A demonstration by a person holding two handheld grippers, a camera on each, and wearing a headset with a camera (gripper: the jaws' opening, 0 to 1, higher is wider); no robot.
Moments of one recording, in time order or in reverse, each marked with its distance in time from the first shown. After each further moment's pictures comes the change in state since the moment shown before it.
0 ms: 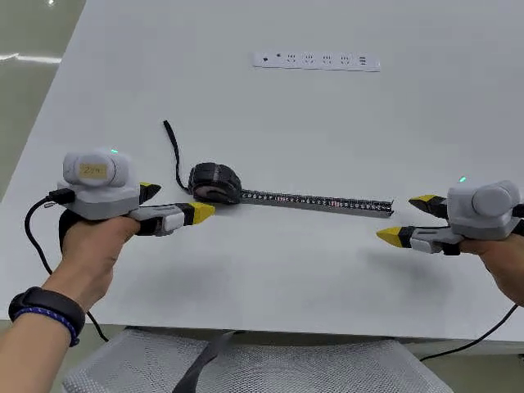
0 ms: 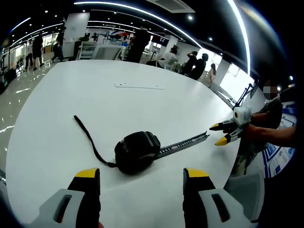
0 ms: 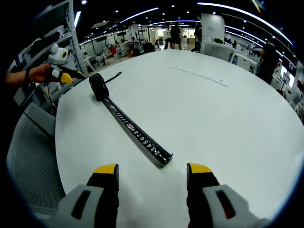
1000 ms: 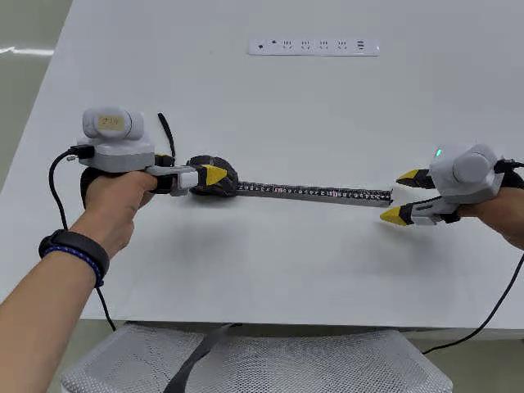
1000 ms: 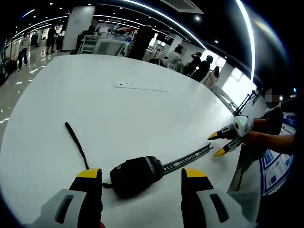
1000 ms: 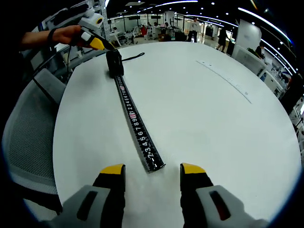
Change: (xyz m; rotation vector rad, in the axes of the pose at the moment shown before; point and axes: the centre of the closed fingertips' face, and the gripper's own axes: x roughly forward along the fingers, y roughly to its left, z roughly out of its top) left arm 0.038 0.000 0.031 -0.061 0.032 -0.013; right arm 0.022 -0.007 0.000 -0.303 0.149 0.143
